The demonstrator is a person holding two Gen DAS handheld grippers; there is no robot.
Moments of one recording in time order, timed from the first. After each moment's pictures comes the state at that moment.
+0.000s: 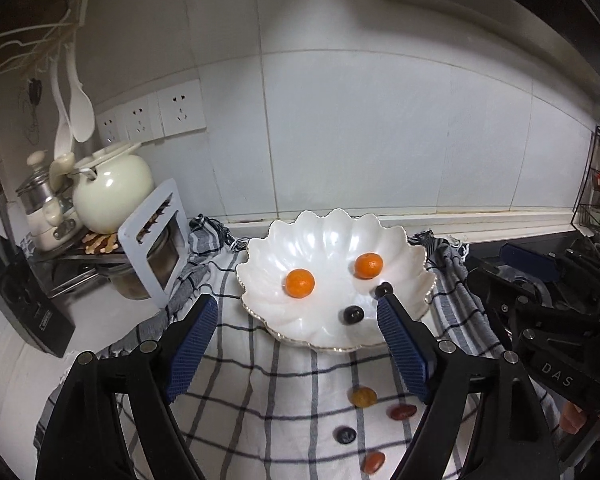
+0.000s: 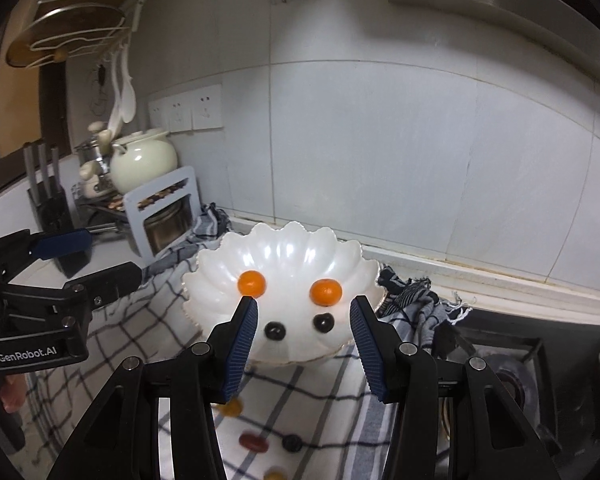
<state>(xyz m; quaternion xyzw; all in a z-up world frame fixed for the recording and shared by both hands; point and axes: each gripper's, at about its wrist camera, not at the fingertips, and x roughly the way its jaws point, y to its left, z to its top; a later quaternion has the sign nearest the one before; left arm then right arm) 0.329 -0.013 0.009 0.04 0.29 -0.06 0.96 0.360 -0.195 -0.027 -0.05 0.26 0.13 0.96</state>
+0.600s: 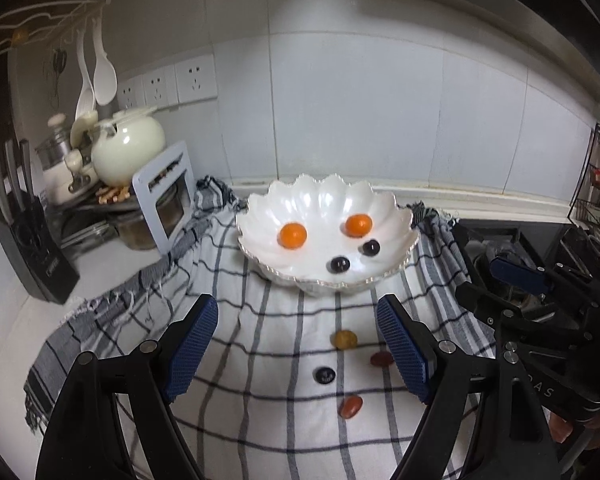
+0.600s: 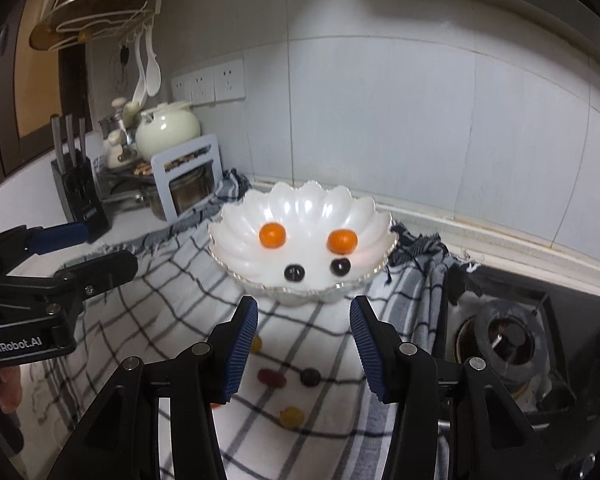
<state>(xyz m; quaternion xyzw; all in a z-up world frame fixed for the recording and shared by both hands) 0.274 -0.024 -0.015 0.02 0.32 -0.05 0.95 0.312 -0.204 -0.059 -0.05 0.29 0.15 0.94</state>
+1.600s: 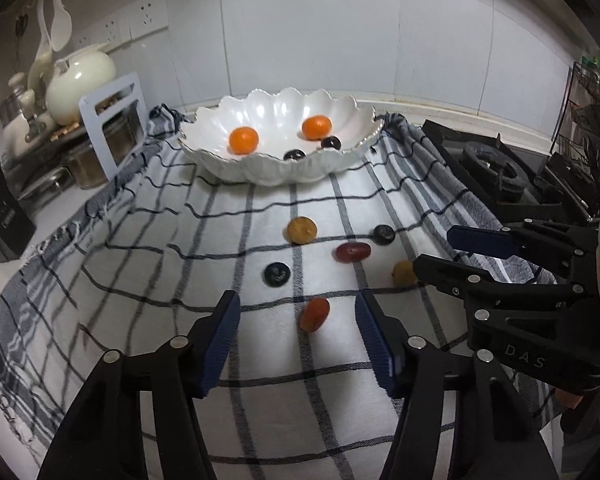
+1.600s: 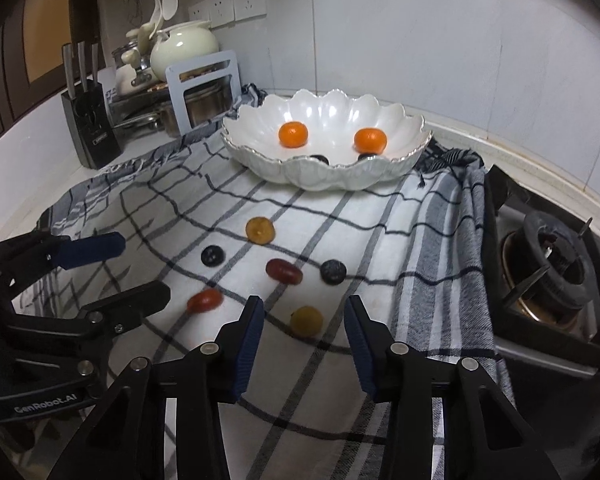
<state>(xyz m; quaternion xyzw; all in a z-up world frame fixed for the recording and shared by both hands) 0.249 -0.054 -0.116 0.04 0.39 -0.10 0.92 0.300 -0.206 -0.142 -0.07 0.38 0.19 0.90</state>
